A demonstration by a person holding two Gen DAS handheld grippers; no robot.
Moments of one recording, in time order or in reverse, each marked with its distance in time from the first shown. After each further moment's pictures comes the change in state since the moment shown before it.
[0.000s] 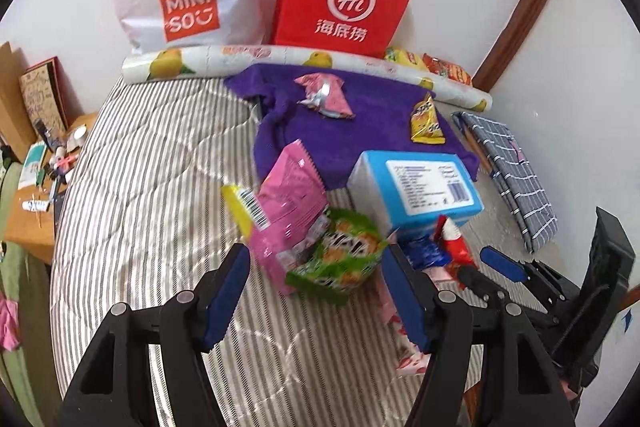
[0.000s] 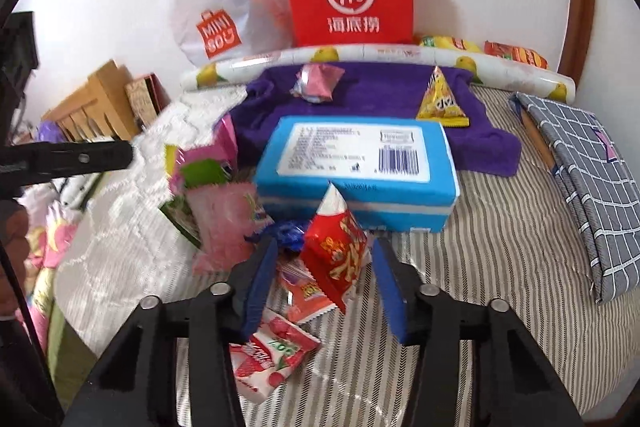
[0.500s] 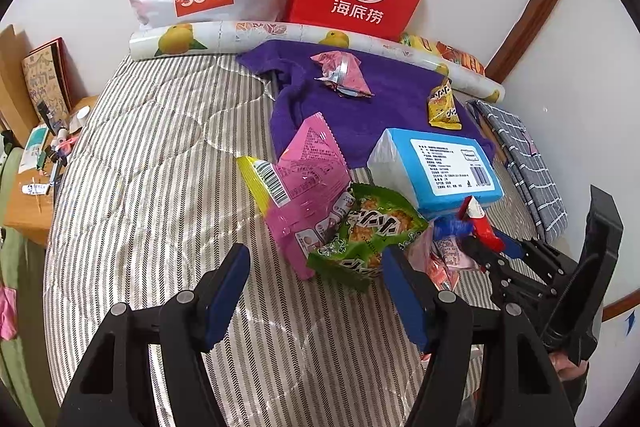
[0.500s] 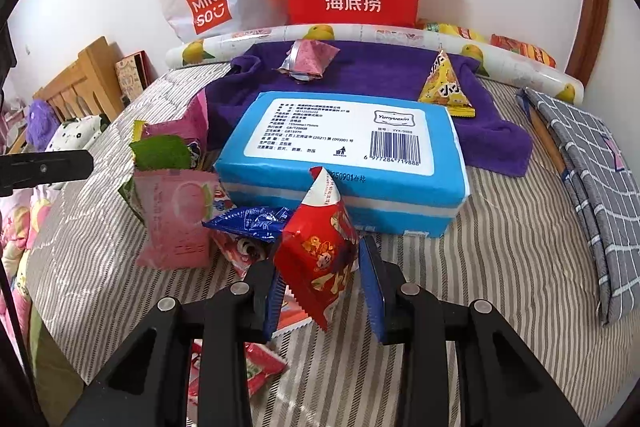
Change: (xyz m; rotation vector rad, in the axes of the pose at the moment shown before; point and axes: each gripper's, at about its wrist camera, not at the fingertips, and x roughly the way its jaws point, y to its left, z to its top) left arm 0.016 0.011 -0.010 -0.012 0.038 0.013; right arm 0.035 -0.011 0.000 -0.054 0.033 -0.025
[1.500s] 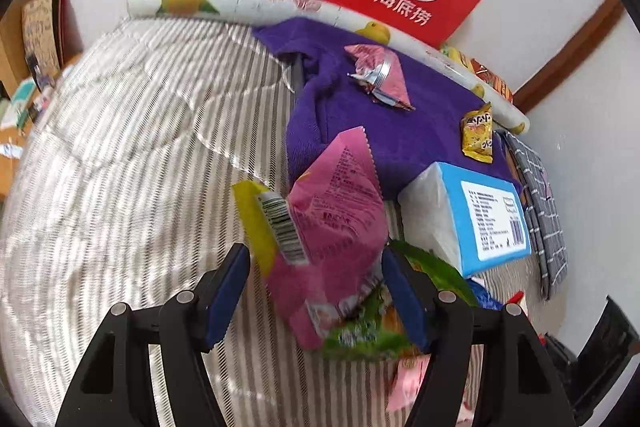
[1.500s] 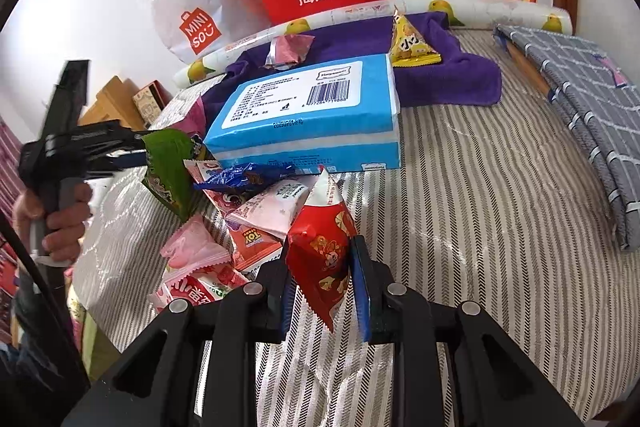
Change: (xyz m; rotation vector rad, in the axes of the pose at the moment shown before) left arm 0.070 0.030 0.032 -0.175 0.044 -0.052; right arm -0.024 -0.057 -0.043 0.181 0.016 0.183
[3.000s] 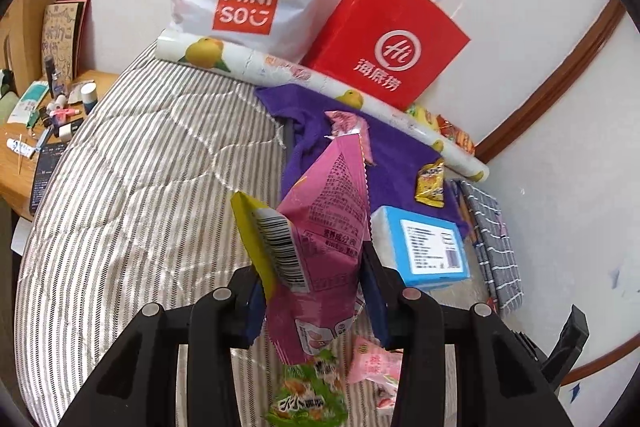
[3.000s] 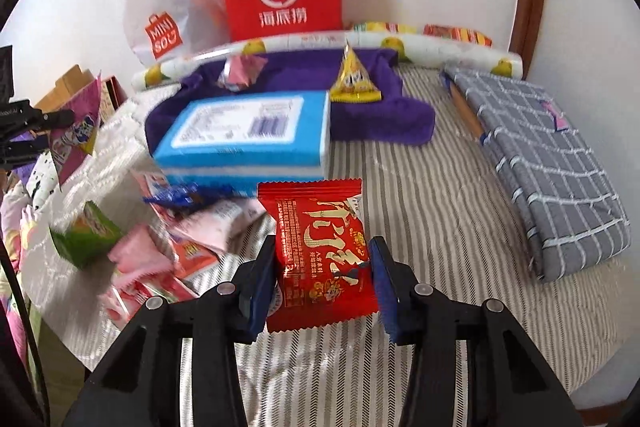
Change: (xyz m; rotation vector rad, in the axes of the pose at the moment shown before) left arm -0.088 0.009 -0.012 -0.050 -0.178 -0.106; right arm -0.030 0.000 0.011 -0.084 -0.084 -0.256
